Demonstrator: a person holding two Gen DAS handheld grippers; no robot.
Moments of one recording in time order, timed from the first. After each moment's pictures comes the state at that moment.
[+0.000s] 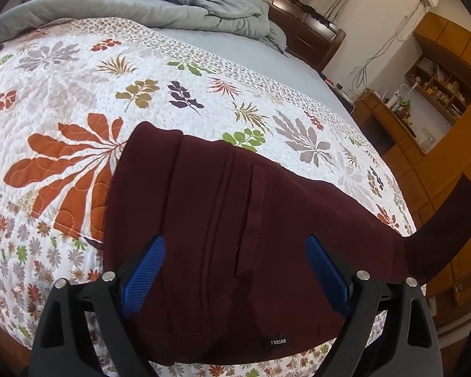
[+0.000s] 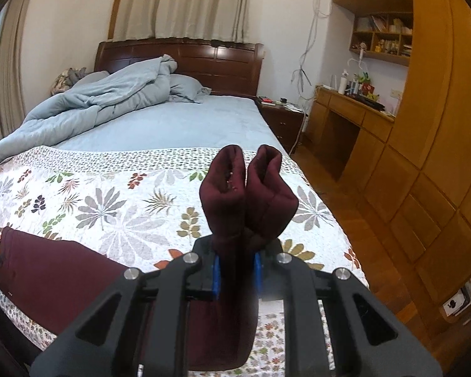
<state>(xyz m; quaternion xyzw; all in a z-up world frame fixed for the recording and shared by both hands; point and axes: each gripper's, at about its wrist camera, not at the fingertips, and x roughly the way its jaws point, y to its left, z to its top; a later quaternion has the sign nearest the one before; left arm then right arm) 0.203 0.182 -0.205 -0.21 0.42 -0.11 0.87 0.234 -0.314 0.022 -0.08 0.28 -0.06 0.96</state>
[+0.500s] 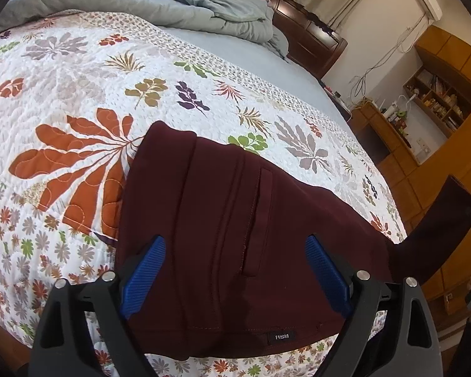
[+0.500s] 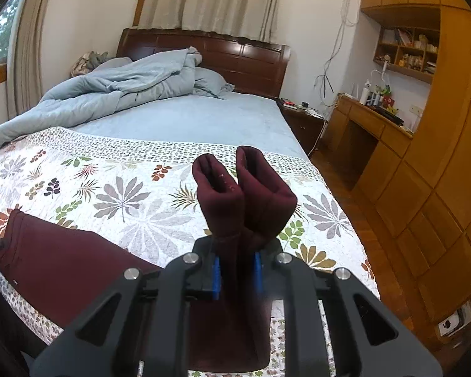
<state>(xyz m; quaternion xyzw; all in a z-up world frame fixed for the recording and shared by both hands) 0.198 0.197 -0.207 -0.24 0.42 -0.11 0.87 0.246 -0.260 0.016 -0.12 0.29 -0.02 0.95</state>
